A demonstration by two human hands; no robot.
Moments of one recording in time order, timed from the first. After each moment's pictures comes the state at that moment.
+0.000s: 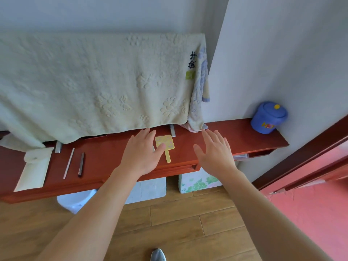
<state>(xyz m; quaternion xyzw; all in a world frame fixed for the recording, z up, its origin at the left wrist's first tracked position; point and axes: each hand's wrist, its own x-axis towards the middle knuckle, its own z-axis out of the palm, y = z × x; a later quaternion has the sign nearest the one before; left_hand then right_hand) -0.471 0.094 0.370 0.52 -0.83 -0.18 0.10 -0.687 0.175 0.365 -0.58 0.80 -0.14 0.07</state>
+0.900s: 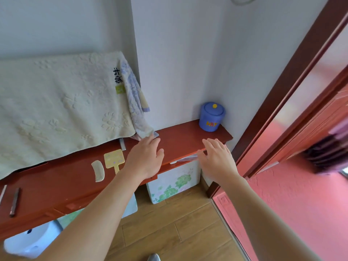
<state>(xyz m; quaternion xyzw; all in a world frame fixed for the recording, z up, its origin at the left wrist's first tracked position) -0.666 0.156 0.393 0.40 -0.89 -0.18 0.08 -0.852 0.294 0.400 -0.49 0.86 -0.15 0.06</state>
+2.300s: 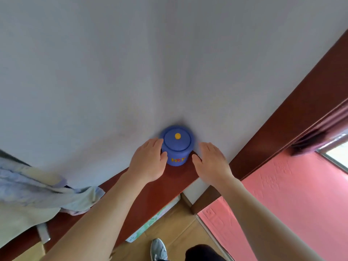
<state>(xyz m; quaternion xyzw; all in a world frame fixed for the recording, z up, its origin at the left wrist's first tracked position) -1.010 -0.017 0.339 0.28 -0.94 -0.19 0.03 -1.151 0.148 0.335 -0.39 0.90 -0.15 0.09</state>
